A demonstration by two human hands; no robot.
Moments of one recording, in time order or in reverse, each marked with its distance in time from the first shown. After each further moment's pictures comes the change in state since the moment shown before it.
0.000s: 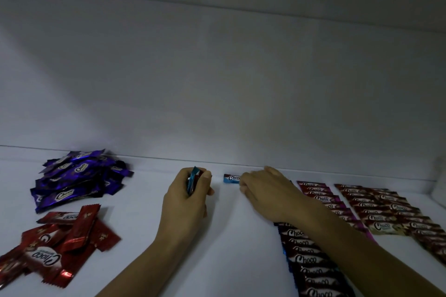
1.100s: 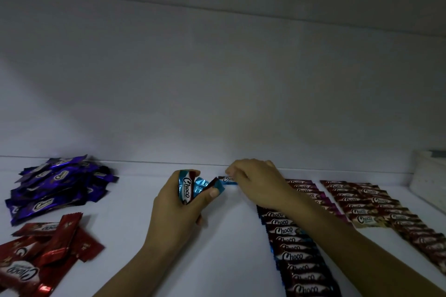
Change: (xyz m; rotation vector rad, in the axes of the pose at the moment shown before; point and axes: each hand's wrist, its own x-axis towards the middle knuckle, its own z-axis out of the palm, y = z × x) left_hand -0.006 0.005 0.000 0.033 -0.092 0.060; right_hand 0.005 0.001 -0.016 0.418 0.112 0.168
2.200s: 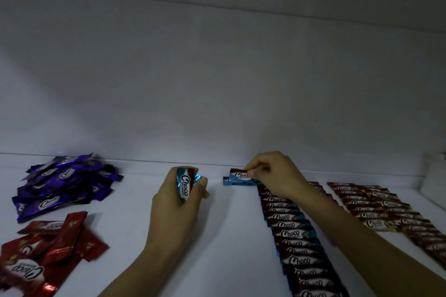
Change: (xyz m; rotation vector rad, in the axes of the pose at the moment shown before) left_hand 0.002 -0.002 -0.003 0.082 0.125 0.062; right_hand 0.004 0.021 -0.011 0.267 0.095 0.183
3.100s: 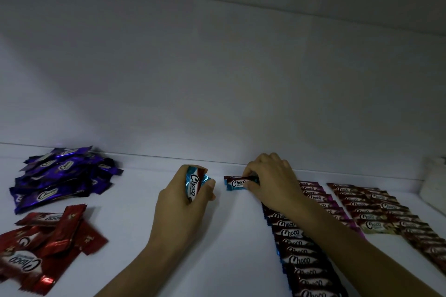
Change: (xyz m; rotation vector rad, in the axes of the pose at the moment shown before) left_hand -0.003 0.001 0.002 0.065 -0.068 -0.011; right_hand -0.003 0.012 0.025 -0.545 0.117 -0.249
